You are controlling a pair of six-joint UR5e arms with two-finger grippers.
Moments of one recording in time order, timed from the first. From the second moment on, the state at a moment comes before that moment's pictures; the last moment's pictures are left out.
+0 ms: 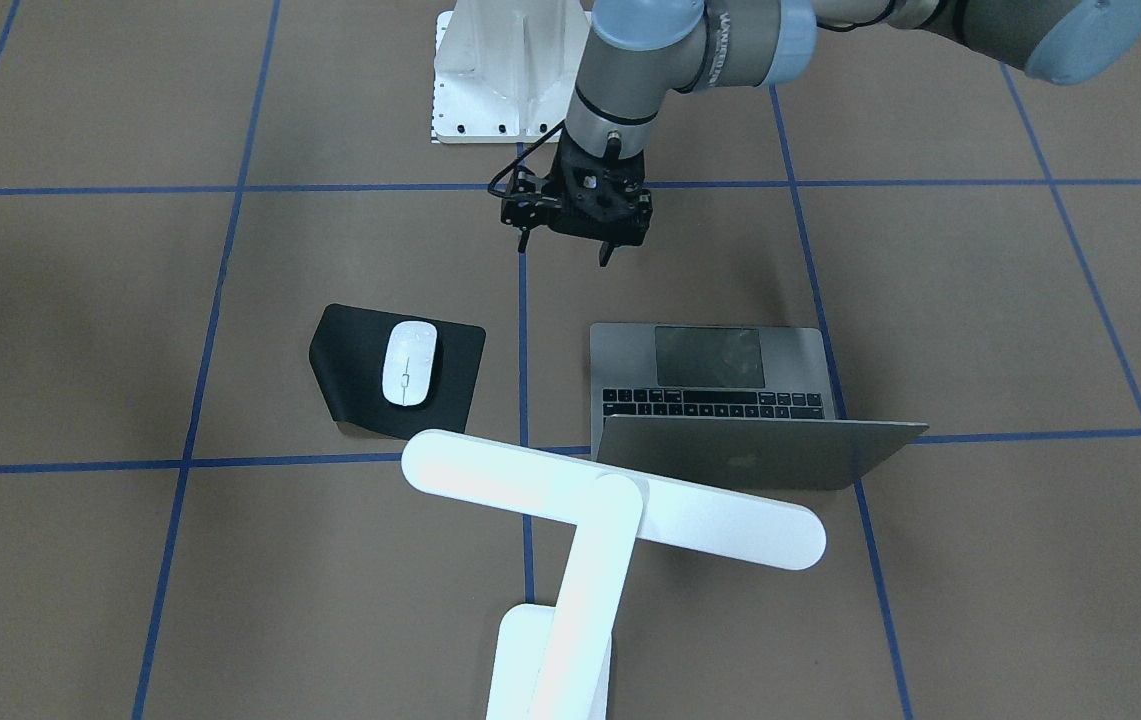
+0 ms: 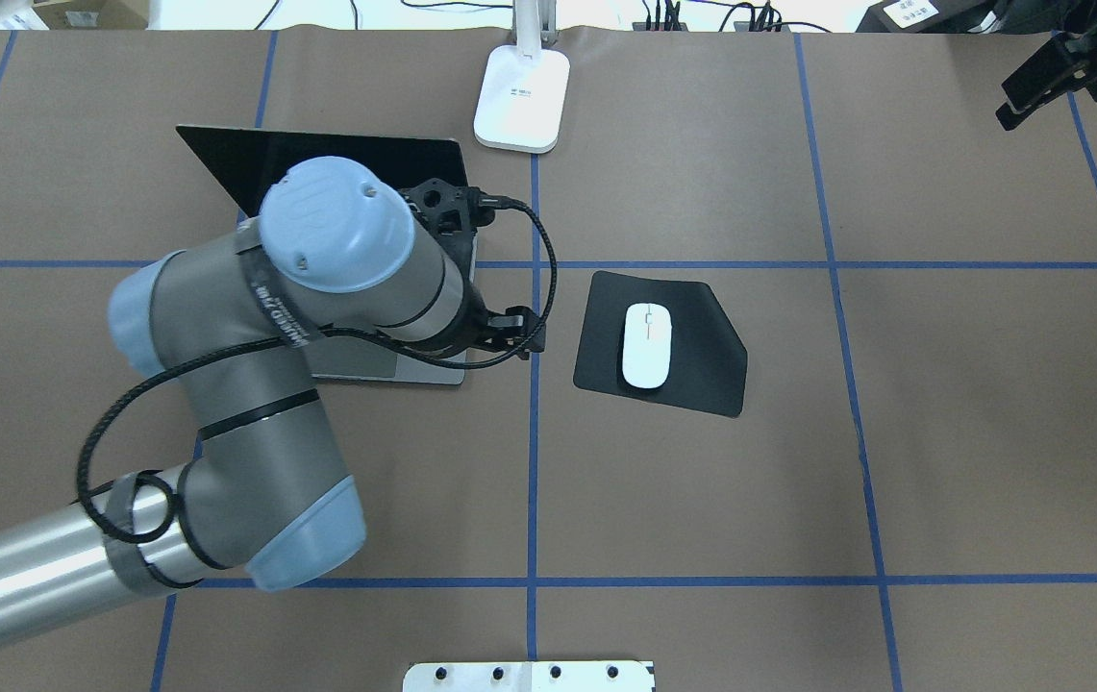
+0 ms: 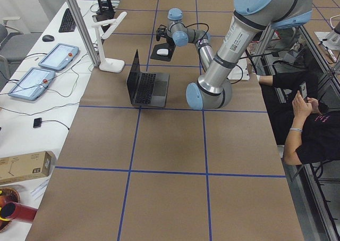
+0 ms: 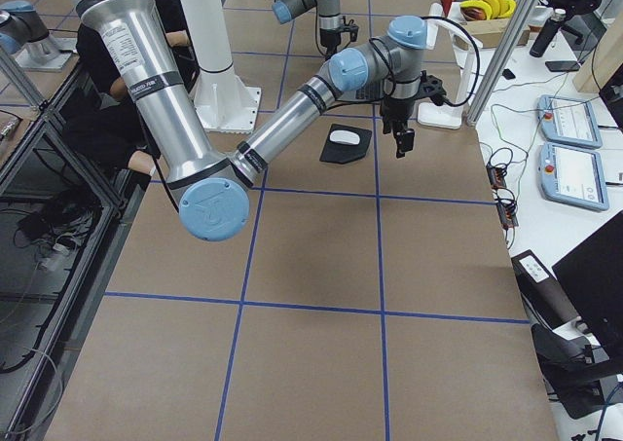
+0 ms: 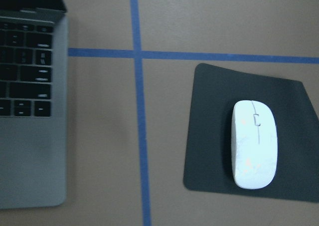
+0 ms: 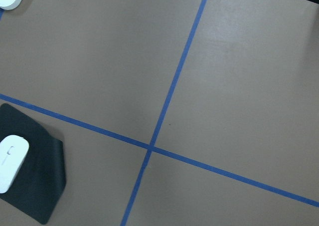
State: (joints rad) left arm -0.55 -2.24 -1.84 -1.60 -1.91 -1.17; right arm 1.27 -1.15 1.91 -1.94 2.23 0.17
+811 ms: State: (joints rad) left arm -0.96 -1.82 -1.99 -1.58 -2.21 -0.59; right arm 1.42 -1.28 1.79 -1.94 2.24 0.11
